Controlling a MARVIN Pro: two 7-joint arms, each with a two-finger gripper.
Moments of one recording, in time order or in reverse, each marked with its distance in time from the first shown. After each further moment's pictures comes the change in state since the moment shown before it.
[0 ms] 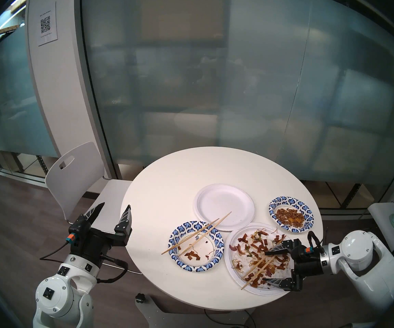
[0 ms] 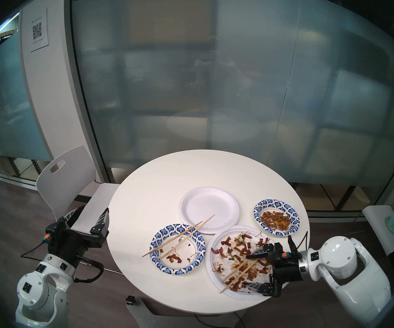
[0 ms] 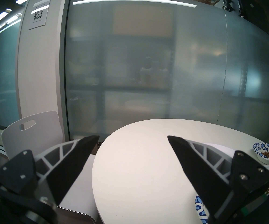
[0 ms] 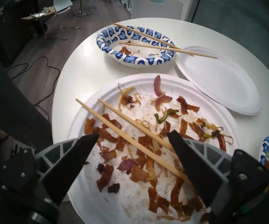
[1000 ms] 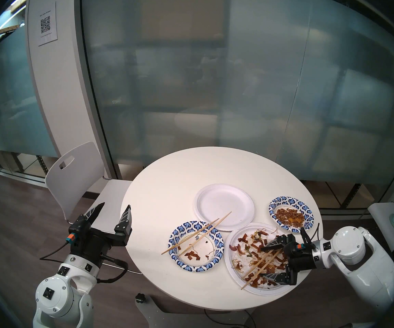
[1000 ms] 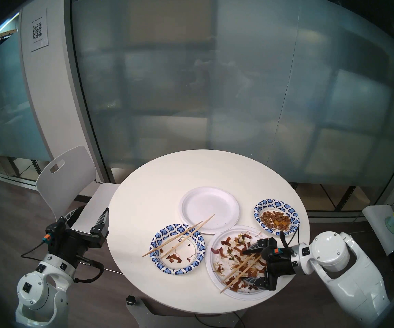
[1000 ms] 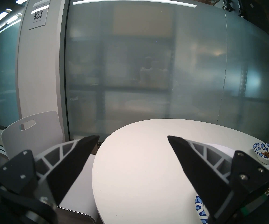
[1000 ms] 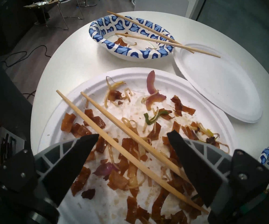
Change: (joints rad) left arm 0.000 0.000 0.000 0.000 0.000 0.000 0.000; right arm 0.128 -0.004 -0.112 0.069 -0.067 -0.033 -0.022
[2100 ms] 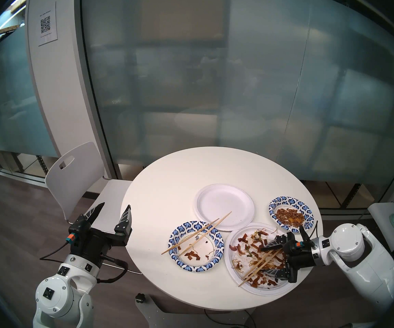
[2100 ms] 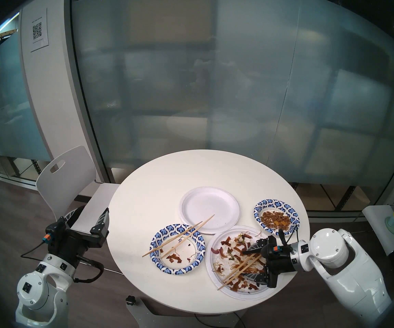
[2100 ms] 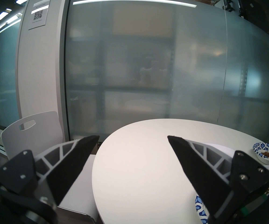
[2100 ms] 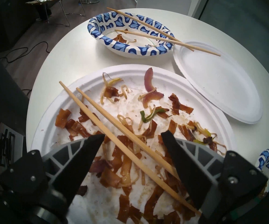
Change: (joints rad) left arm 0.000 0.000 0.000 0.000 0.000 0.000 0.000; right arm 0.029 0.021 -0.020 0.022 -0.007 -0.004 0.008
